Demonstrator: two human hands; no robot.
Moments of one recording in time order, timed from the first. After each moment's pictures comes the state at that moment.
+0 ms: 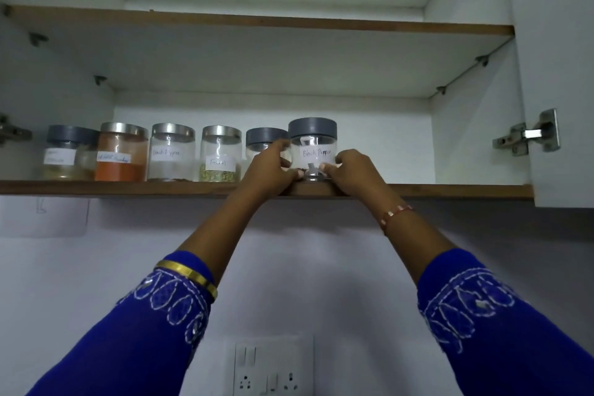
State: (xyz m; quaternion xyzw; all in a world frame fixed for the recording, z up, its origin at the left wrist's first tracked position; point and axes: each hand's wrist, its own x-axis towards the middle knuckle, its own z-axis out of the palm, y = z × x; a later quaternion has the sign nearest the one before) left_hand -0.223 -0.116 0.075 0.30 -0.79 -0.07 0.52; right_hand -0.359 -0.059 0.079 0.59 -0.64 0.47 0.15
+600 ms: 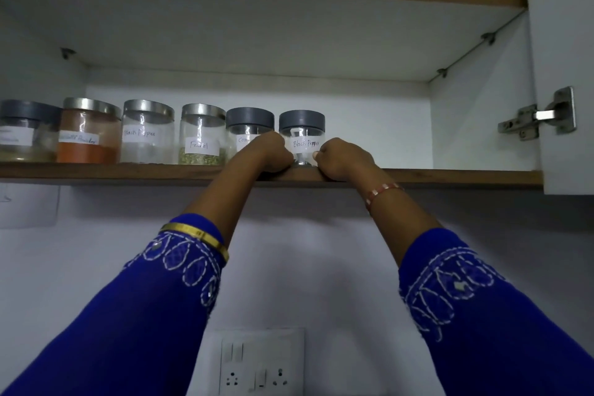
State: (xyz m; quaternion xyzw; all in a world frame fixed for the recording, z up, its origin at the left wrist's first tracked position) left_hand -0.247 -0.139 0.099 0.43 -0.83 0.02 0.35; right_hand -0.368 -0.088 0.086 0.58 -0.72 0.33 0.19
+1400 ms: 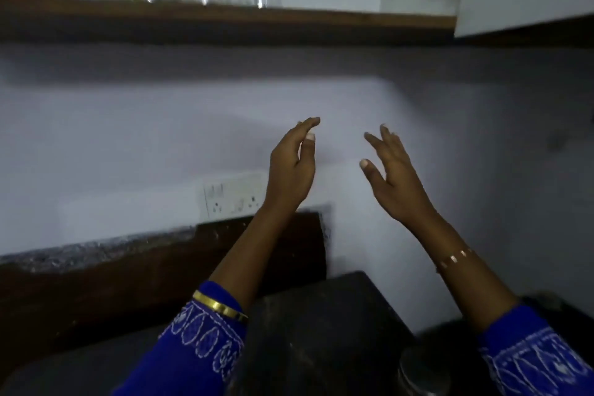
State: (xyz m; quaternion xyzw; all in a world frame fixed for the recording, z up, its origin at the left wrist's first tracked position) left_hand -0.243 -0.005 -0.152 0.13 -0.76 -0.30 0.56; right_hand -0.371 0.094 -0.172 0.53 -0.71 0.44 0.14
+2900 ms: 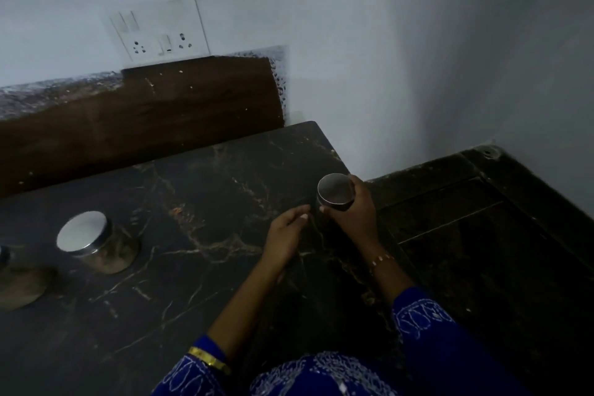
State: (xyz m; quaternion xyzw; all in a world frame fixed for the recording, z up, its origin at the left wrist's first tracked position) left_hand -0.241 0.176 -0.452 0.41 -0.57 -0.68 0.21; right_hand -0.380 0.228 -0.490 0.29 -0.78 0.53 -0.16
